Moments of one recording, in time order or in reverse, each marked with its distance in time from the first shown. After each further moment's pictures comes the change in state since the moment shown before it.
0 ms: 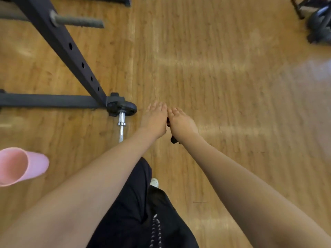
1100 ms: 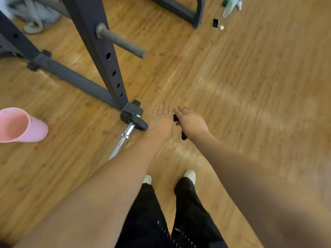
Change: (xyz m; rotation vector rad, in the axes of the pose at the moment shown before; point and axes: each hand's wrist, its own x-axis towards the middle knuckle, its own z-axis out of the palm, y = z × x) left_hand 0.196 -0.047 -0.055 -0.191 0.009 -0.495; right_hand 0.246 0.065 -0.115 -0.234 0.014 -0.448
